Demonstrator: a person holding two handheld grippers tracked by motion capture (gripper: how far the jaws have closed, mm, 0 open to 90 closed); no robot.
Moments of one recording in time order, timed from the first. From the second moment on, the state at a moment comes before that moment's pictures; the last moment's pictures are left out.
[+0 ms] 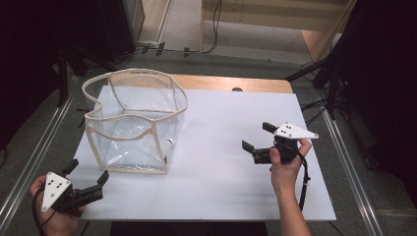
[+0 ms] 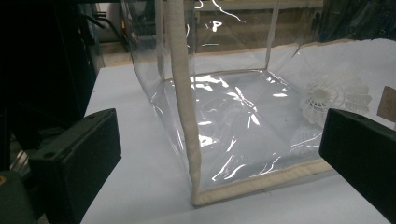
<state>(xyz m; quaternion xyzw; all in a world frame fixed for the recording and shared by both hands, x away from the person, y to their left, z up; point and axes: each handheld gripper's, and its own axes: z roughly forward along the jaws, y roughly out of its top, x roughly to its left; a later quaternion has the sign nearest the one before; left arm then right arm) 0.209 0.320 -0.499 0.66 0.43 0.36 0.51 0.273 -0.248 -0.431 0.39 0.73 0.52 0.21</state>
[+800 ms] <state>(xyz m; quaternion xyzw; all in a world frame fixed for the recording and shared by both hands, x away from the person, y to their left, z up) 0.209 0.319 -0.499 0.66 0.42 0.36 0.51 0.248 -0.284 -0.466 0.42 0.72 0.51 0.22</state>
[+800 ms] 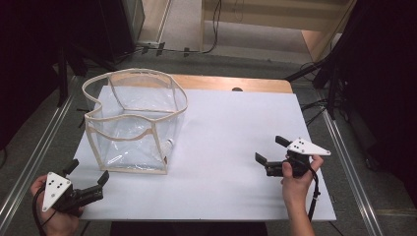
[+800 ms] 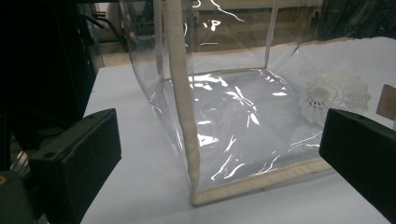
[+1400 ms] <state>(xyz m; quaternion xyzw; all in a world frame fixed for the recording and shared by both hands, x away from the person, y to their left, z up) 0.209 0.319 -0.499 0.66 0.42 0.36 0.51 0.230 -0.310 -0.489 0.45 0.71 0.50 0.23</state>
